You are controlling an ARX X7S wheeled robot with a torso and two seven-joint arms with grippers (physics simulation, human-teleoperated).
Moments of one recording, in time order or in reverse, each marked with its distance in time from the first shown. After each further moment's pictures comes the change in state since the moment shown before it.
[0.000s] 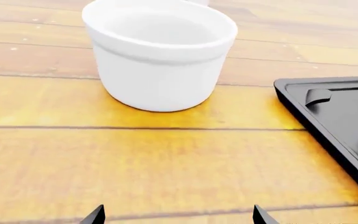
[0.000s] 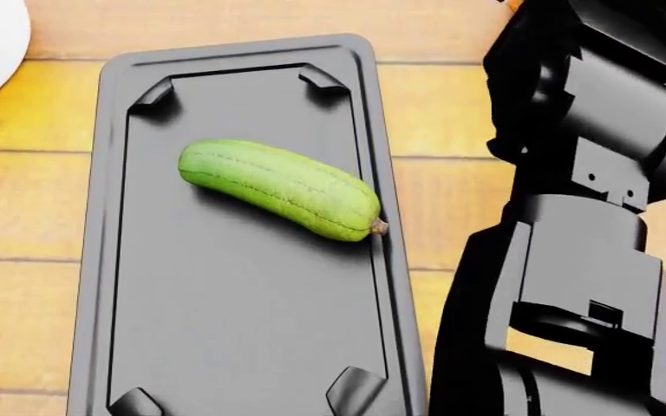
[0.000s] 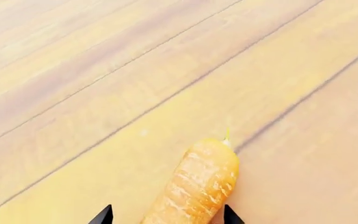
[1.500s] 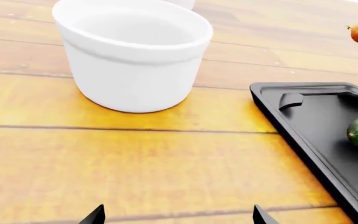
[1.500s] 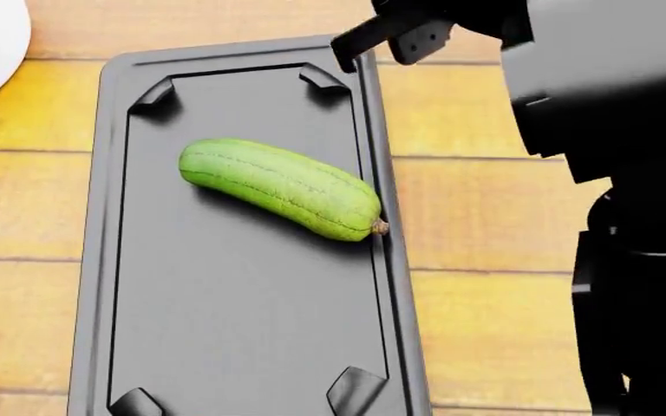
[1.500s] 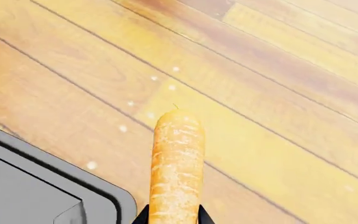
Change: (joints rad) left arm -0.024 0.022 0.043 0.032 -0.061 0.002 -0.056; right arm 0.052 0.254 -0.874 -0.759 0.089 0.864 -0.981
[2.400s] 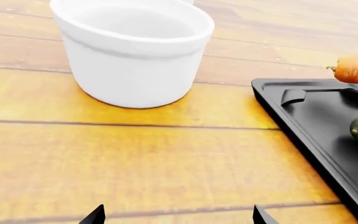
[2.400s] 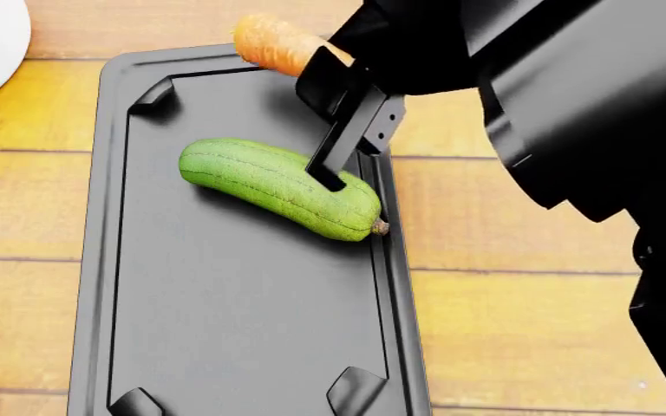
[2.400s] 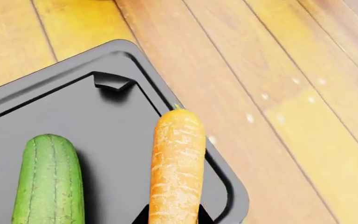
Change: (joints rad) left arm 0.008 0.000 0.019 -0.009 0.015 0.018 0.004; right arm 0.101 0.148 -0.432 -0.047 0.252 -0.240 -0.288
